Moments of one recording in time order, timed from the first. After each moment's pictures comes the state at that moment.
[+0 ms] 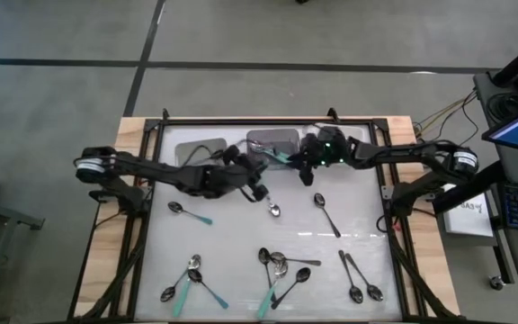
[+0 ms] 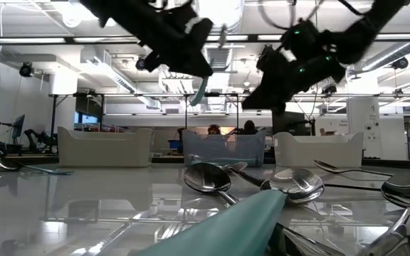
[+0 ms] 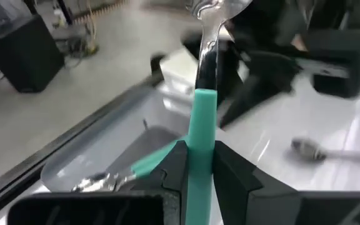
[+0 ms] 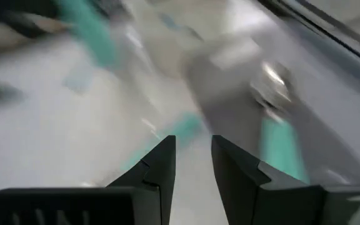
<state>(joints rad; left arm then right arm) -0.02 1.58 0.98 0.16 -0.63 -0.23 -0.45 1.42 0.64 0.36 -0.38 0.10</state>
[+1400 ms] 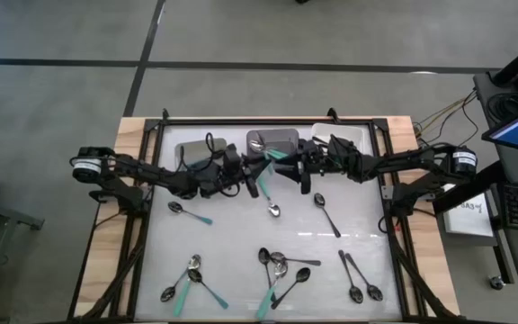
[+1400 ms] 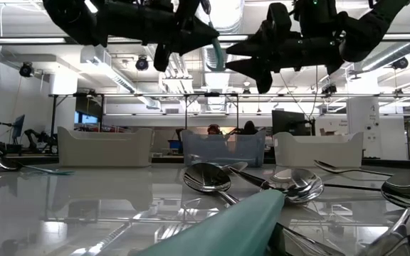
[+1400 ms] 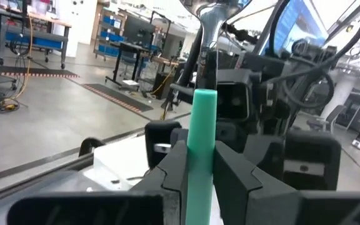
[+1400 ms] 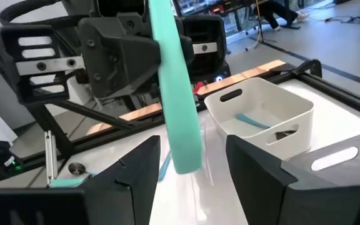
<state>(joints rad) 0.00 1.57 0.77 0.91 -0.45 -0.27 -0.29 1.42 0.61 0.78 -0.31 0.32</state>
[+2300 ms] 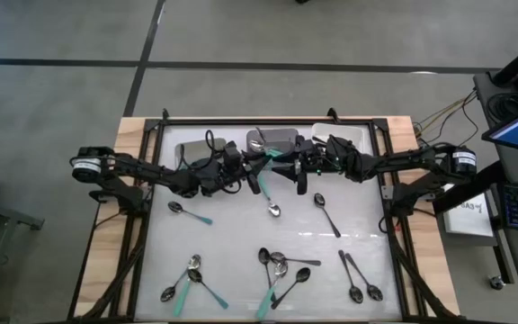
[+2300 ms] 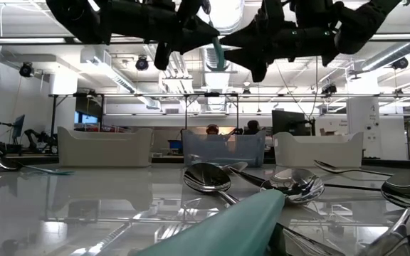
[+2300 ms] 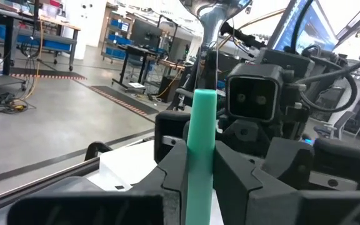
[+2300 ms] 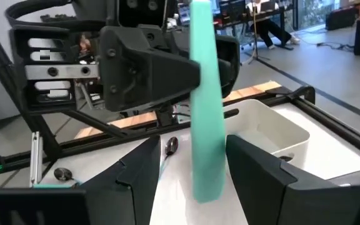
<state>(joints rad) 0.02 1.57 0.79 0.89 -0.47 -0.28 -0.26 1.42 0.68 0.73 -0.26 0.22</state>
